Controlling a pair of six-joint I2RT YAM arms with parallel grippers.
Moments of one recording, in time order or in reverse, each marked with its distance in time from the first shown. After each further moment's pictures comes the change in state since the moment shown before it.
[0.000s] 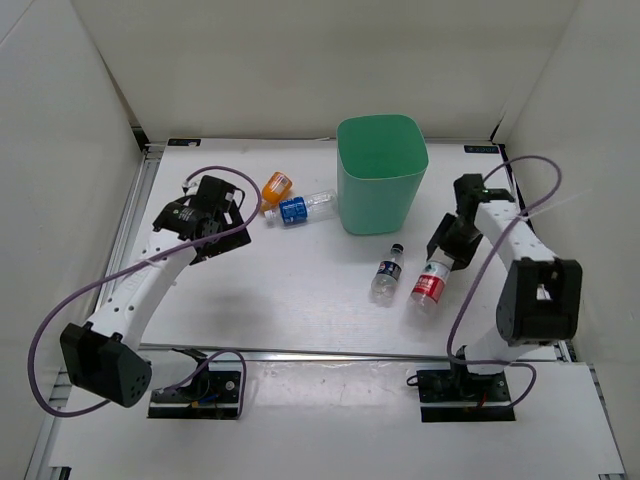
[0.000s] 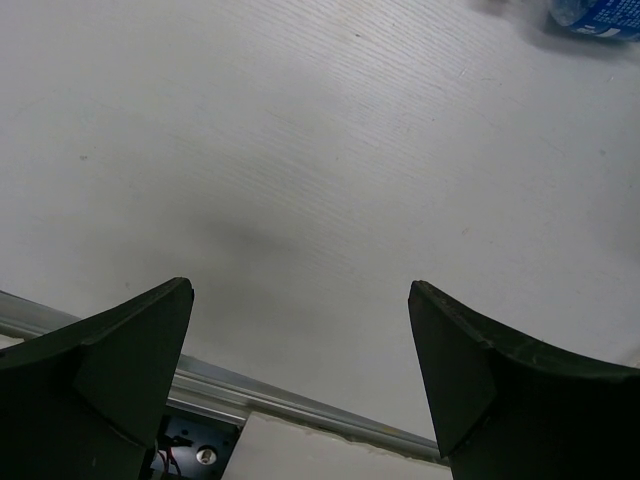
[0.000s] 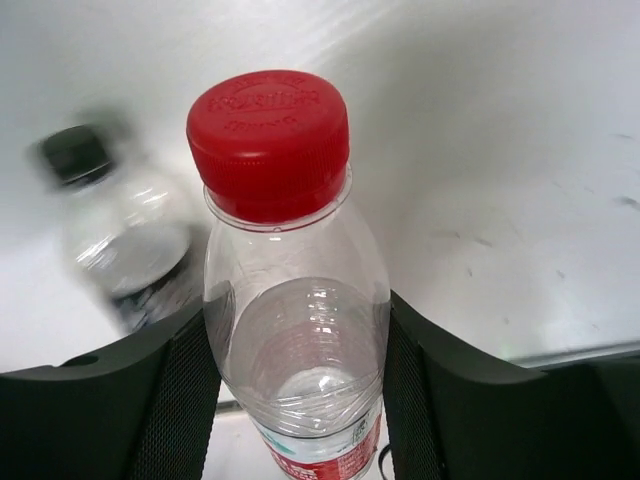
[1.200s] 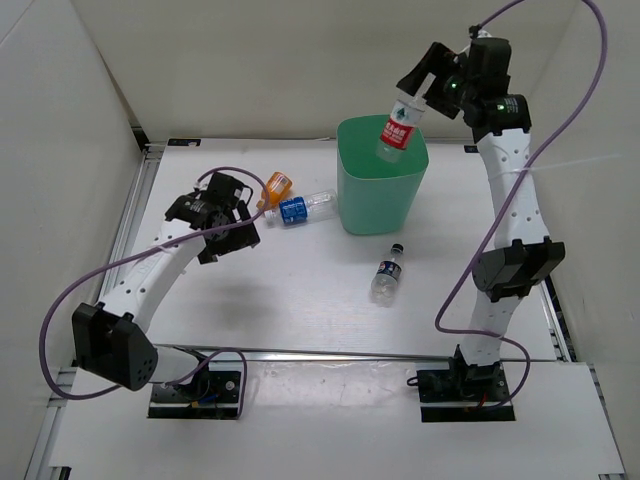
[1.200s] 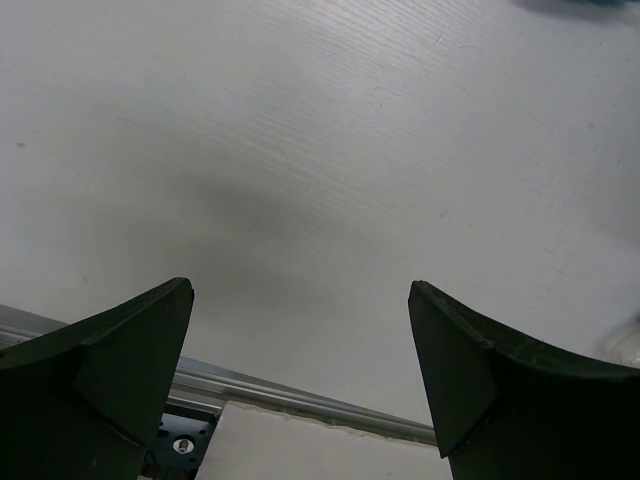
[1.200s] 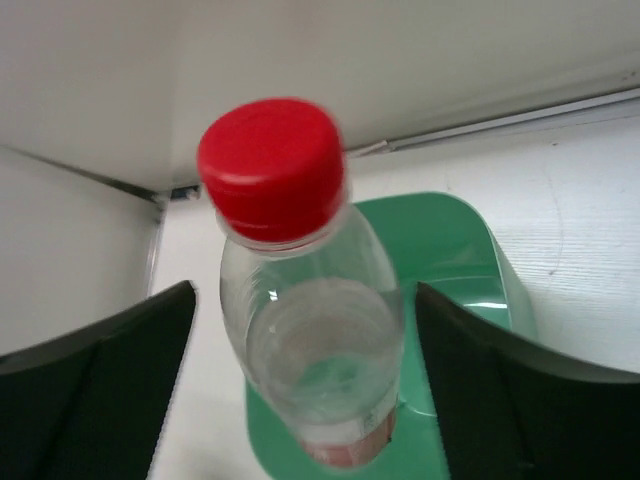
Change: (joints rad) left arm -0.009 0.082 0.010 0.014 0.081 -0.026; right arm 0.093 0.328 1.215 0.217 -0.192 -0.003
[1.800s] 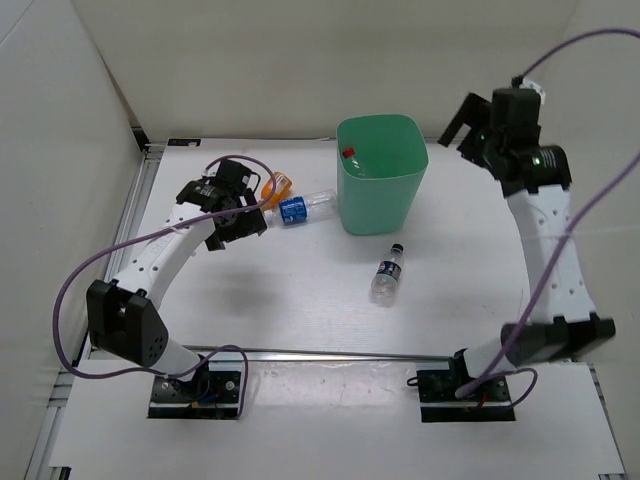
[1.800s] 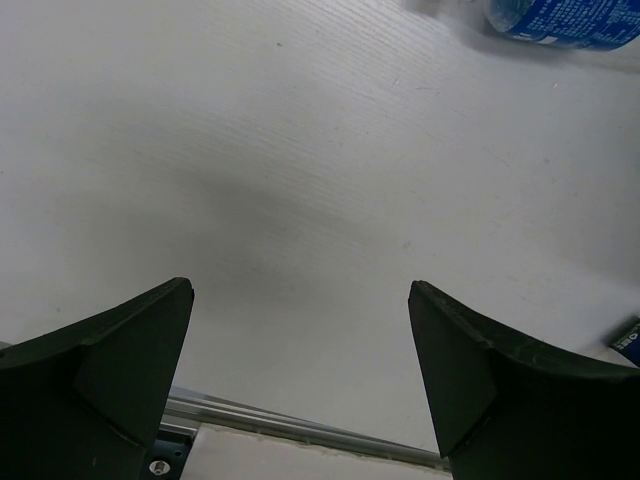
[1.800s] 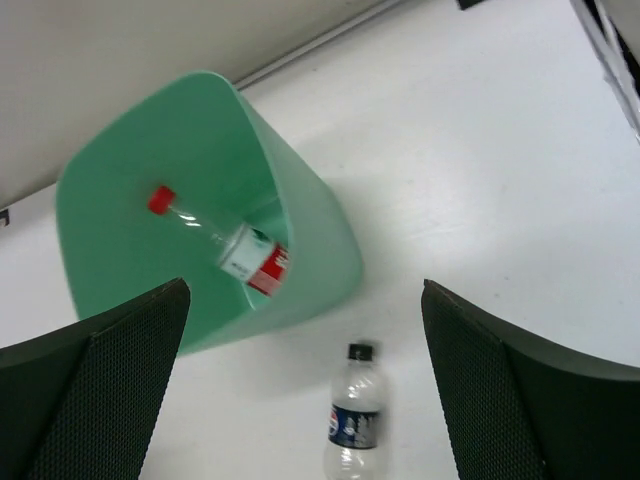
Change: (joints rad) left arm 0.000 0.136 0.114 0.027 0.006 -0.002; right arm 0.032 -0.420 -0.446 -0.139 0.415 -0.069
